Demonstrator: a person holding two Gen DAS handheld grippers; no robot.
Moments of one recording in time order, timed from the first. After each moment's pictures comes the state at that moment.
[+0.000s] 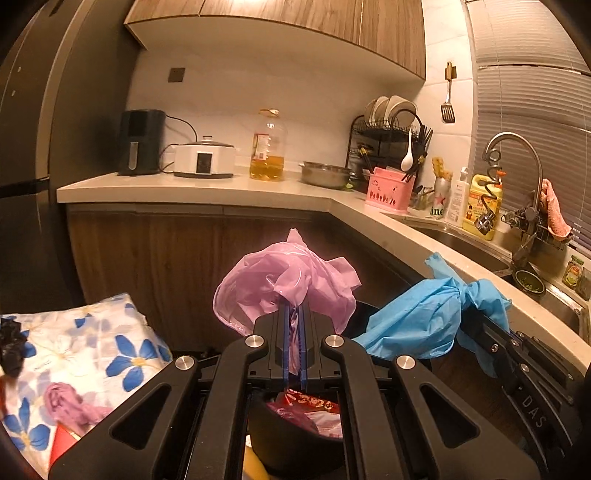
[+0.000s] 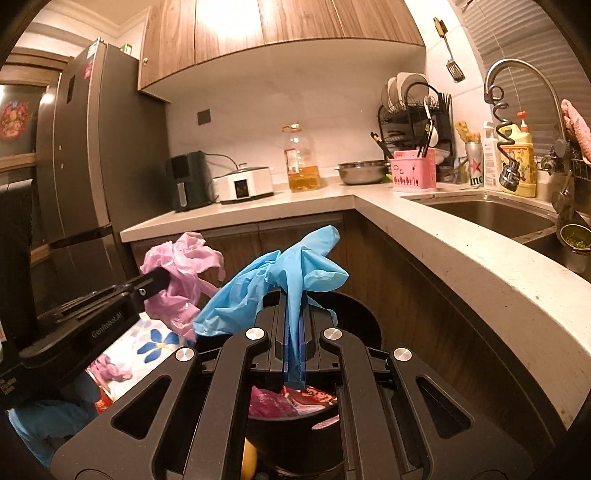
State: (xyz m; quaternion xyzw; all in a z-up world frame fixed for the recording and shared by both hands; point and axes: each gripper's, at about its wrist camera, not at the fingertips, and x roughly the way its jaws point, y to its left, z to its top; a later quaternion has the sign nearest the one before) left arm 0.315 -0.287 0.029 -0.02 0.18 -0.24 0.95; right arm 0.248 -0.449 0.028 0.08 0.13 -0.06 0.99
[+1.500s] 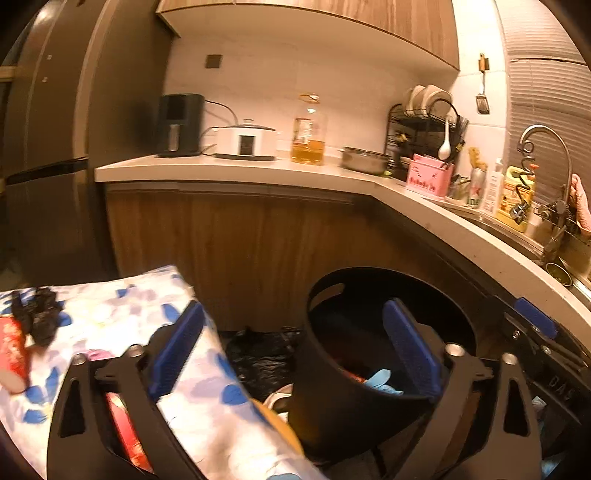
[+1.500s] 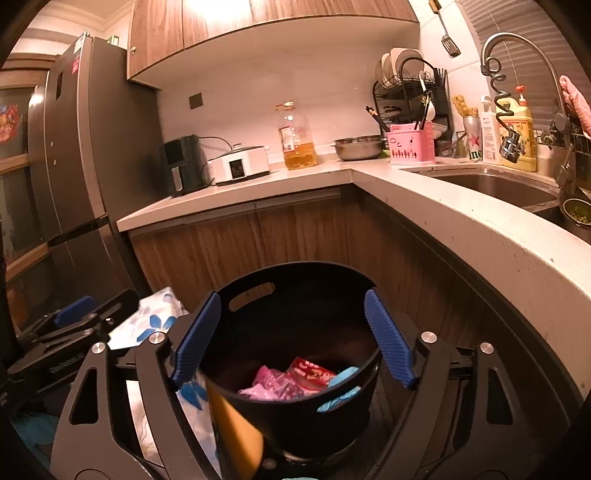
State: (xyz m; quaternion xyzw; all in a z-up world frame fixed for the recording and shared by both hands) left arm 0.300 -0.240 0.013 -0.02 0.20 -0.16 0.97; right arm 0.251 -0.445 0.015 0.10 0.17 -0.06 0.98
